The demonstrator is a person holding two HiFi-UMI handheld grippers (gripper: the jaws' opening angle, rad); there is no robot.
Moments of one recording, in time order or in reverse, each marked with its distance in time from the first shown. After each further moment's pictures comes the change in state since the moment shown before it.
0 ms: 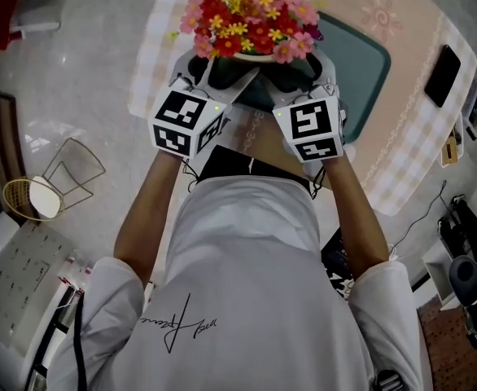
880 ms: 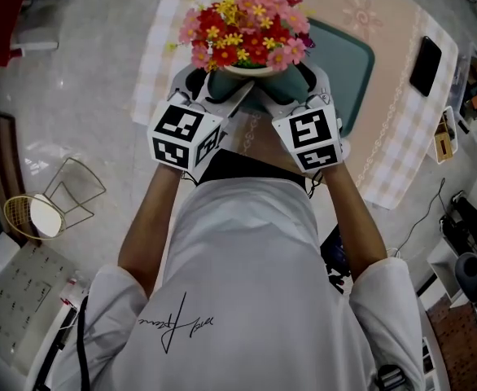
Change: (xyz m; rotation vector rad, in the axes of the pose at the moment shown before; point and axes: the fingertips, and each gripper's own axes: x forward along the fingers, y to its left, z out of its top) left arm -0.029 -0.024 0.006 0.011 -0.007 -0.027; right arm -0.035 0.017 0.009 0.025 -0.013 -0.001
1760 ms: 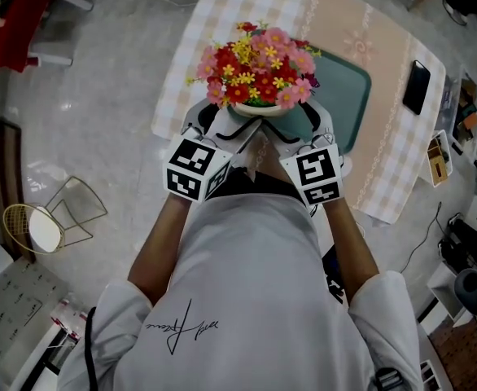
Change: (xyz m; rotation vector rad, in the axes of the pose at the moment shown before) left arm -0.059 -0.023 0.002 0.006 -0.022 -0.011; right arm -0.041 0.045 0.022 -0.014 -0.038 -0.007
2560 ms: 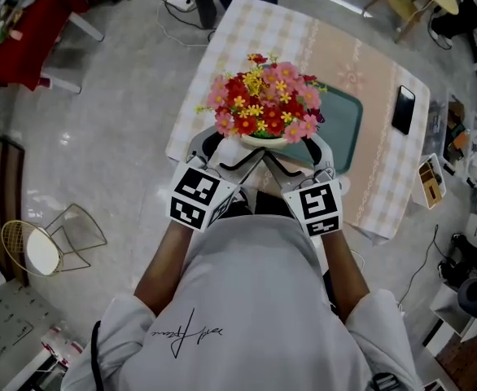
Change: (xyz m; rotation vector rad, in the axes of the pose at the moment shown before) left arm -0.061 -0.021 0.030 0.079 -0.042 -0.015; right arm -0.043 0.035 0.046 -0.003 -0.098 -0.057
